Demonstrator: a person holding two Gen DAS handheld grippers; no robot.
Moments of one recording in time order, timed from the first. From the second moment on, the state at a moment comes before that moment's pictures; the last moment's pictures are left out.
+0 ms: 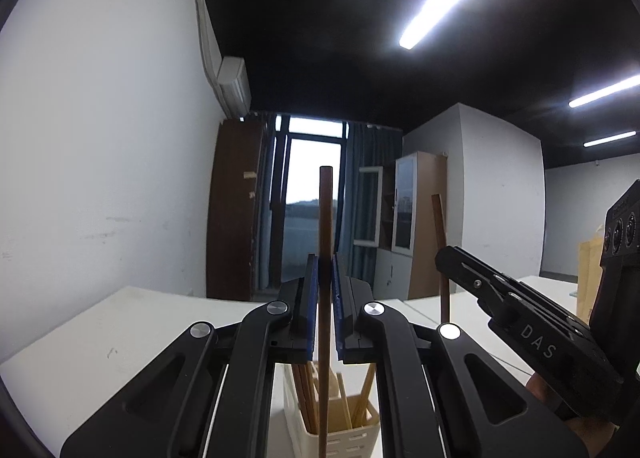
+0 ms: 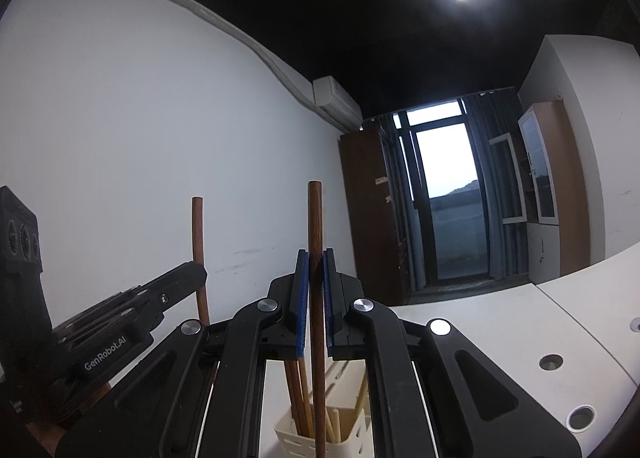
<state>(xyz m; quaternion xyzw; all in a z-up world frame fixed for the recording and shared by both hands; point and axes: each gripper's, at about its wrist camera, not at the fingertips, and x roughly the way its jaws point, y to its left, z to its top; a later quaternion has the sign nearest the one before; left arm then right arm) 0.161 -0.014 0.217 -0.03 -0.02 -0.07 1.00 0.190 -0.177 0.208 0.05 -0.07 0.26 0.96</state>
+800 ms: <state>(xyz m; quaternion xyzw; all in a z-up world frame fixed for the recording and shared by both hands) 0.167 -0.017 0.214 -0.06 -0.12 -0.06 0.99 0.198 -0.174 0.209 0.10 -0.20 0.27 0.94</state>
